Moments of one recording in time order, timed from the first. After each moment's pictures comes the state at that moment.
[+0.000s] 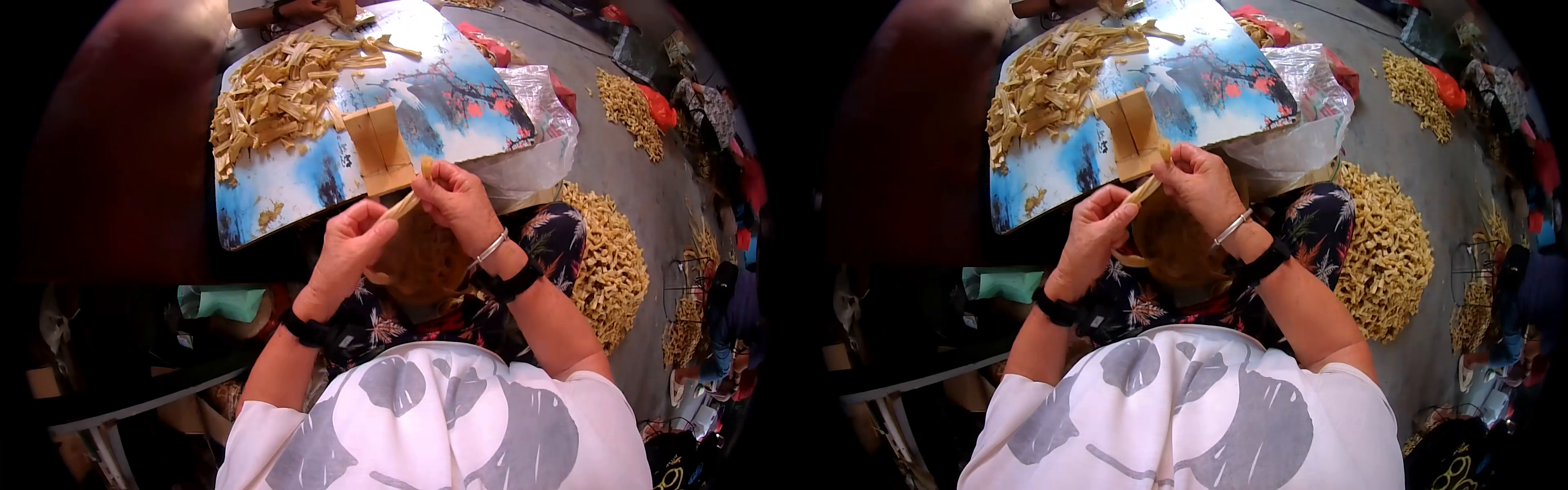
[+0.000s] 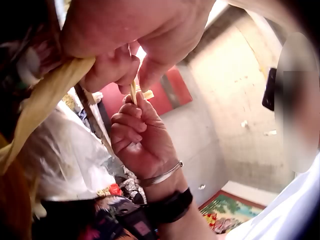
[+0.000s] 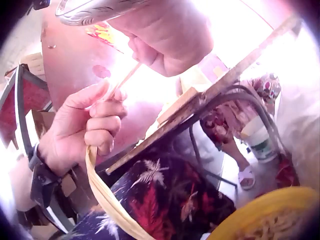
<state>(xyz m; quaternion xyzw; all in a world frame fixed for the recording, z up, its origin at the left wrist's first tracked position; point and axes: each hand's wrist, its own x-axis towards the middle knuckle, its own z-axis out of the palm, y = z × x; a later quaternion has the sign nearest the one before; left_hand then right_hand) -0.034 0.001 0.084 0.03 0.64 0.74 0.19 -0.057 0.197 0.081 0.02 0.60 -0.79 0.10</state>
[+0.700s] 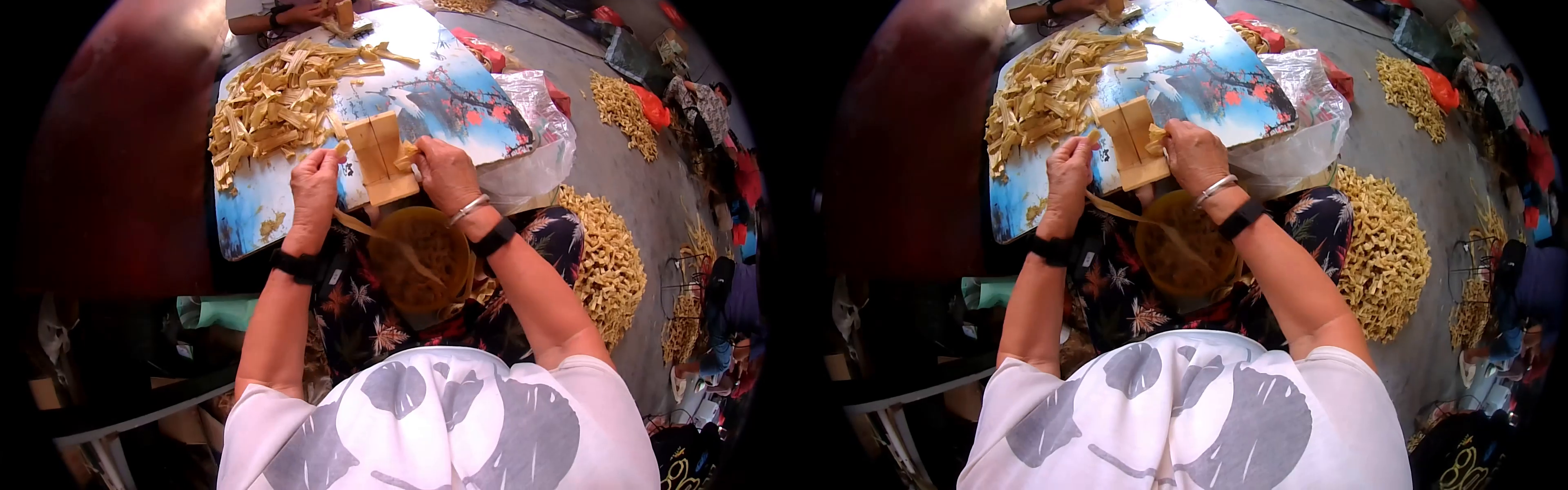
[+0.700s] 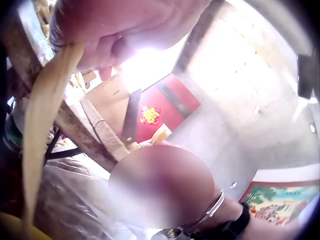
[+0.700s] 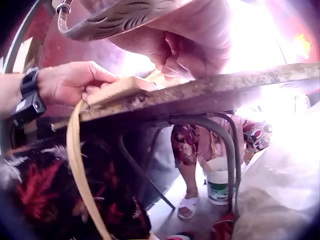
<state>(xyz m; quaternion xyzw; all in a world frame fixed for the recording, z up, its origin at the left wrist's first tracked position) -0.146 -0.030 0.054 -0.01 0.77 0.63 -0.03 -0.126 0.195 0.043 -0.12 0.91 -0.31 -0.23</state>
